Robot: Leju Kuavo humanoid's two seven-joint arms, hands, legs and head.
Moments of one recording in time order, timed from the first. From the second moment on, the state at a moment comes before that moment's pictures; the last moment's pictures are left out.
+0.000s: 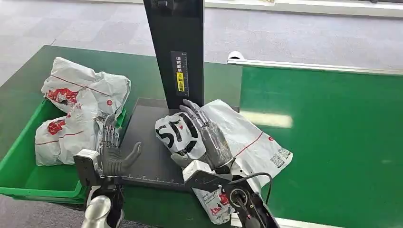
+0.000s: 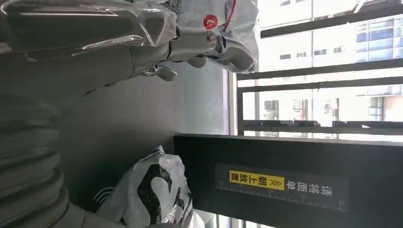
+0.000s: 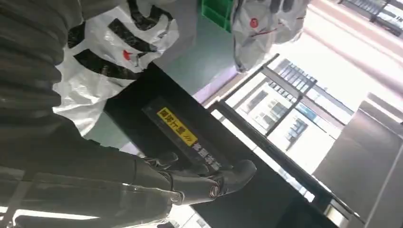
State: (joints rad) left arm -0.08 -0.22 -0.07 -1.38 -0.04 0.10 -0.55; right arm -0.27 0.20 0.53 -1.35 0.66 -0.01 -0.40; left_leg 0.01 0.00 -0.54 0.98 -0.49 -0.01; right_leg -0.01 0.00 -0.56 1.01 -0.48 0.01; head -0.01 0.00
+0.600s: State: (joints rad) left arm -0.16 -0.22 -0.40 -1.23 -0.81 0.08 -0.35; right arm -0.13 0.19 0.30 -1.73 0.31 -0.27 -0.58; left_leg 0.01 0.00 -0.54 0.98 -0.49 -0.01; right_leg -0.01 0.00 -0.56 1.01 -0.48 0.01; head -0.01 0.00
